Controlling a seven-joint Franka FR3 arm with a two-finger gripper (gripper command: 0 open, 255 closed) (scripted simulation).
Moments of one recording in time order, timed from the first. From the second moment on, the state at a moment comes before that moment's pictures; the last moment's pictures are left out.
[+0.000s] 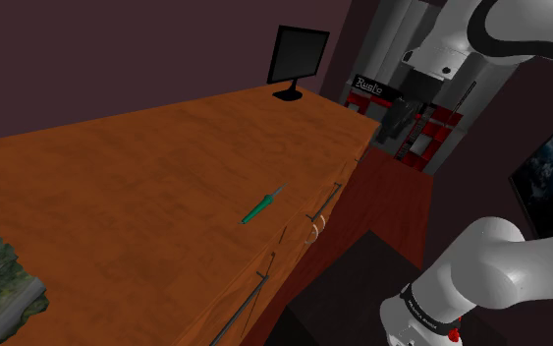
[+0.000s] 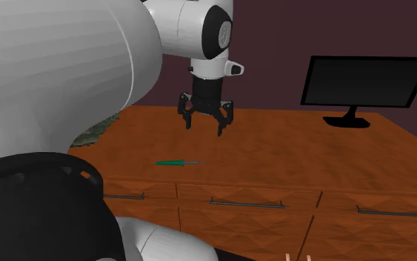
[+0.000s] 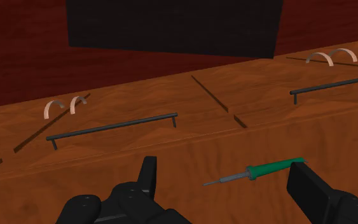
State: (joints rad) arm 0.00 -0.79 -0.05 -2.34 0.05 1.57 -0.05
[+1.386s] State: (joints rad) arm -0.07 -0.33 0.27 -2.44 0.32 2.13 0.69
